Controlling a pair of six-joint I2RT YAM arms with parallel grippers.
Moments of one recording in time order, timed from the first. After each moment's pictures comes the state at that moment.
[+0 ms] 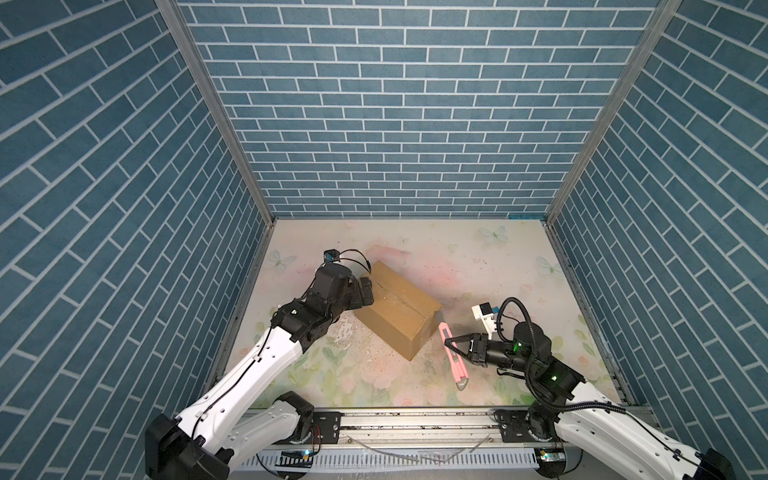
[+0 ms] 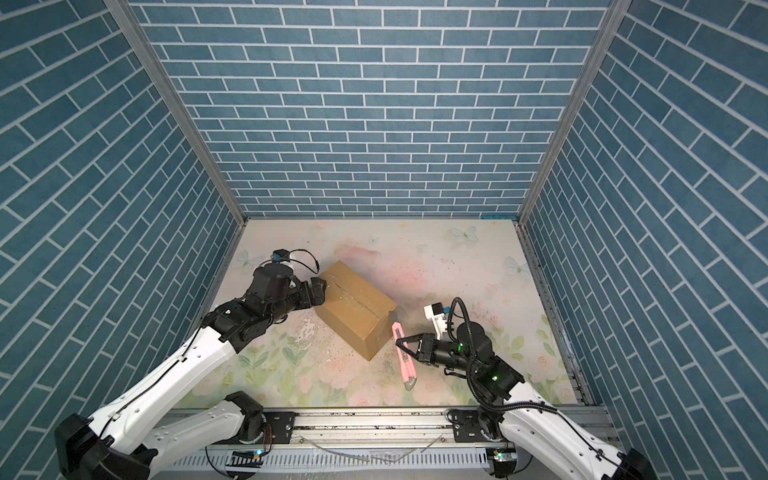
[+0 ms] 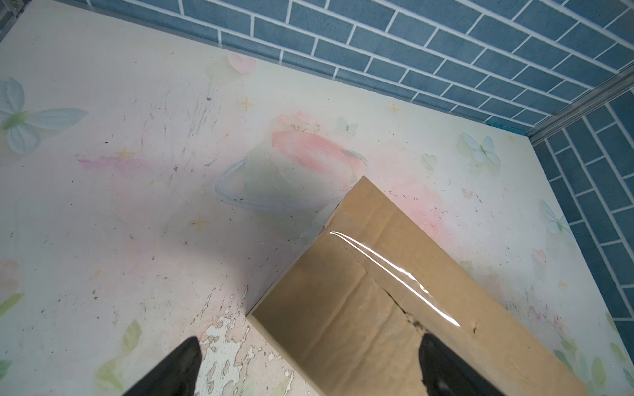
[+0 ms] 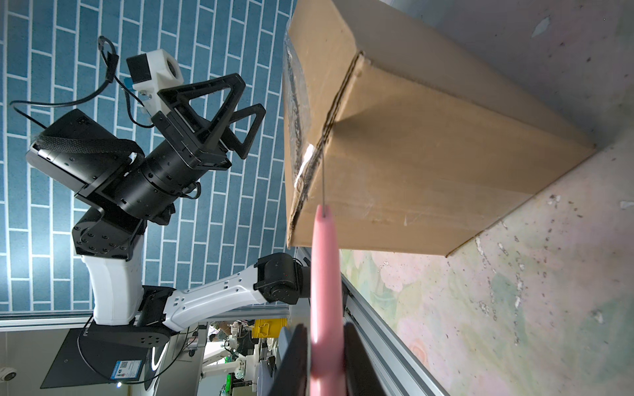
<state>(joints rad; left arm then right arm) -0.54 1.02 0.90 -0.55 -0.19 -0.57 0.74 0.61 0.25 0.10 -0.59 1.16</state>
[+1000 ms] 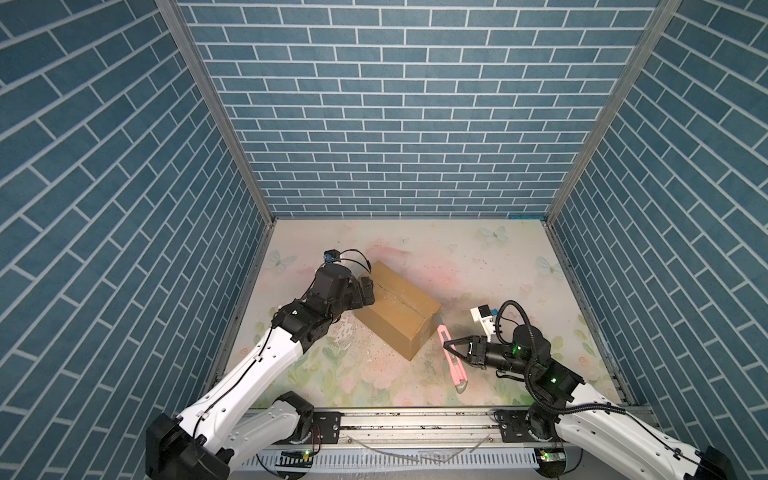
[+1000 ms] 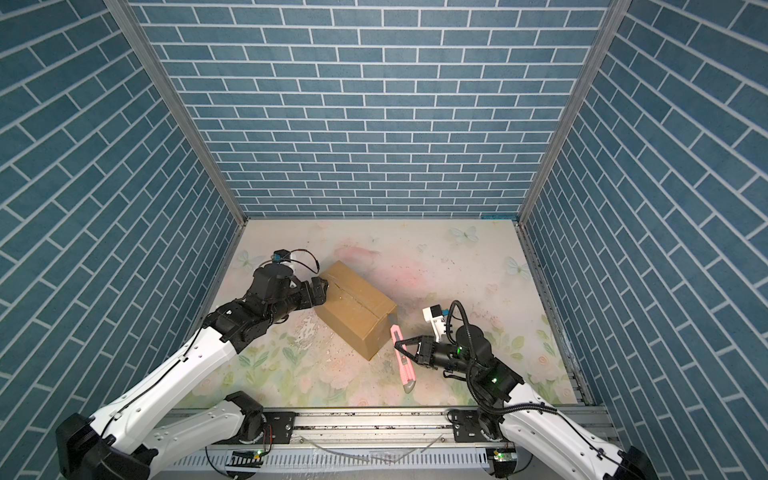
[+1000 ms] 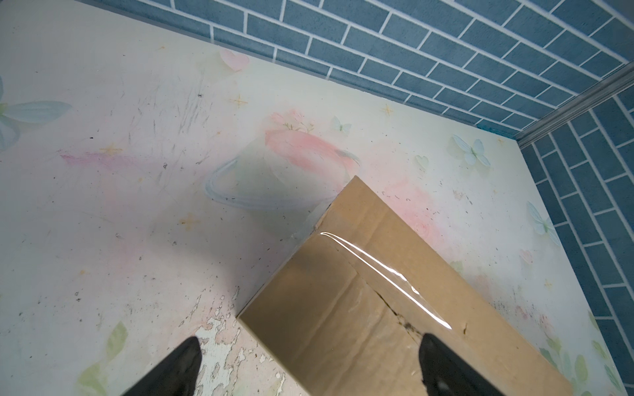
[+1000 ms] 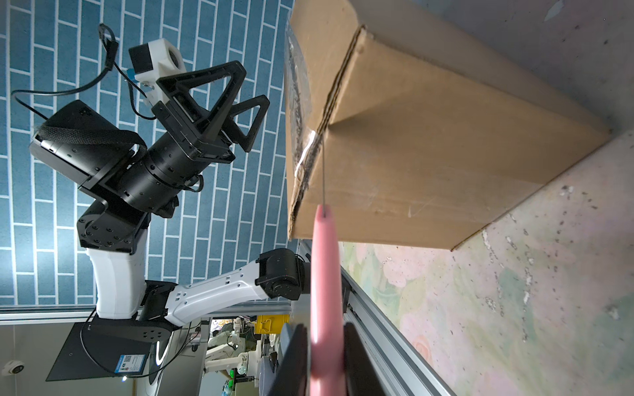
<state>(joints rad) -0.53 1.02 0.89 -0.52 -0.17 -0.58 0.77 0.59 0.22 0.12 -0.56 1.18</state>
